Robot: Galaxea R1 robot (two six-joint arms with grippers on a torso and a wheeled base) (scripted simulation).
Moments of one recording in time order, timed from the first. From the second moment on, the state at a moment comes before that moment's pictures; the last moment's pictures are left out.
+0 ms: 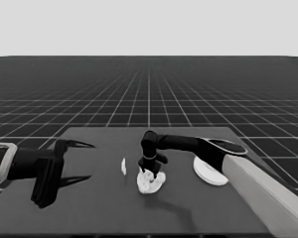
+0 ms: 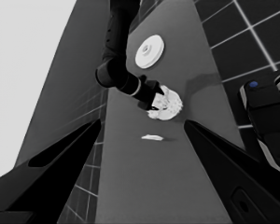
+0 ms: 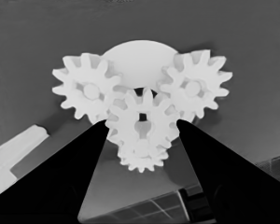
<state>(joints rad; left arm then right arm) -0.34 1.75 -0.42 0.31 0.68 0.35 -0.11 3.08 -1.77 -0.28 -1.50 1.86</state>
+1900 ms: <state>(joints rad) -0.34 1.75 -0.42 0.31 0.68 0.35 -0.11 3.08 -1.77 -0.28 -1.50 2.25</state>
